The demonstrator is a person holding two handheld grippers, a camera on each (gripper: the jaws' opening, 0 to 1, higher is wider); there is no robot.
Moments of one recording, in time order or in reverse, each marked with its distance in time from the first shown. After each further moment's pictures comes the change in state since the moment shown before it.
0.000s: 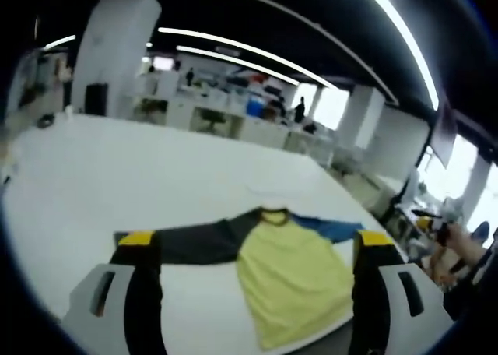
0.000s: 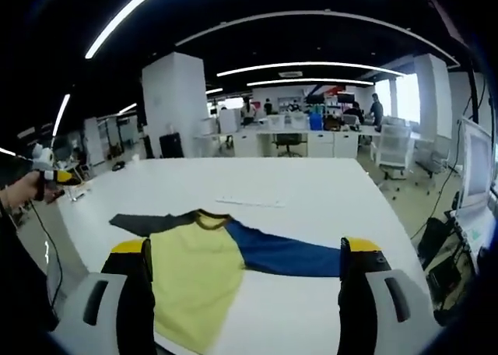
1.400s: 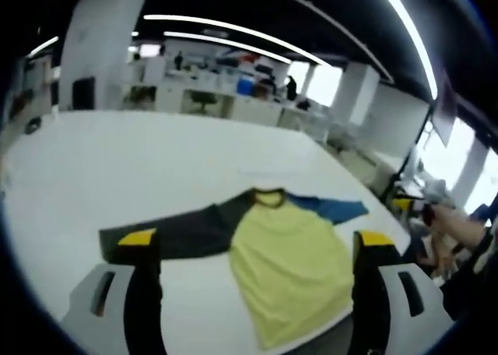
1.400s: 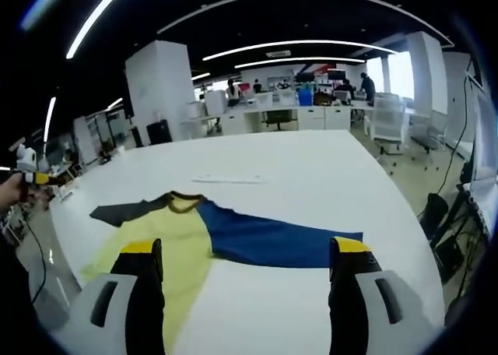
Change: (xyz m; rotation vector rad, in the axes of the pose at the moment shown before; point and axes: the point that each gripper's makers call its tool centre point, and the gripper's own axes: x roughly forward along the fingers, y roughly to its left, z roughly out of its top) left arm 0.049 -0.023 -0.027 0.058 0.135 -0.035; right arm 0.072 -0.084 -0.067 0.065 0.140 -0.034
